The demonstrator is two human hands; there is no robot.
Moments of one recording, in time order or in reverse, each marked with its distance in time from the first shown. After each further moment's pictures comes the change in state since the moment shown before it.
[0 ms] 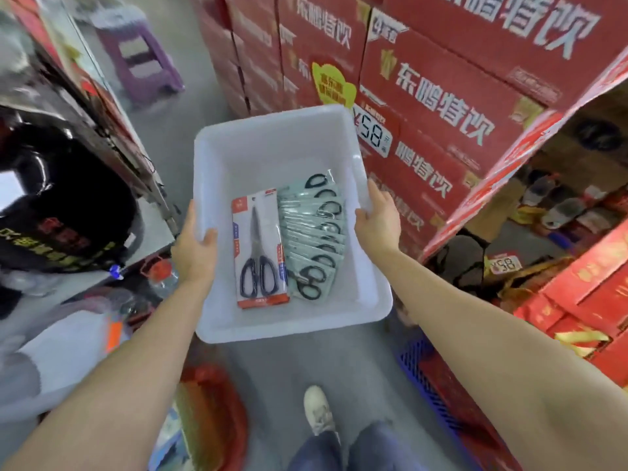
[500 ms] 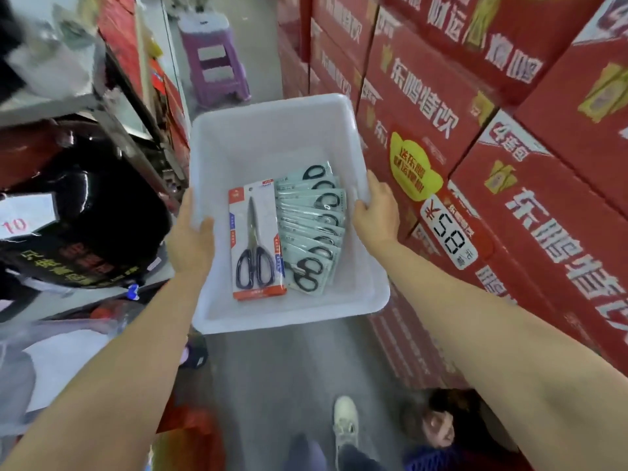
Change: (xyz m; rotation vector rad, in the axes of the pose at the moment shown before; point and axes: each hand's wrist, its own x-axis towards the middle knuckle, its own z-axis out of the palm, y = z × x) left_hand 0.201 0.028 0.005 -0.132 0.234 -0.157; right_hand 0.231 -0.116 0.119 -0.038 -0.126 -0.270
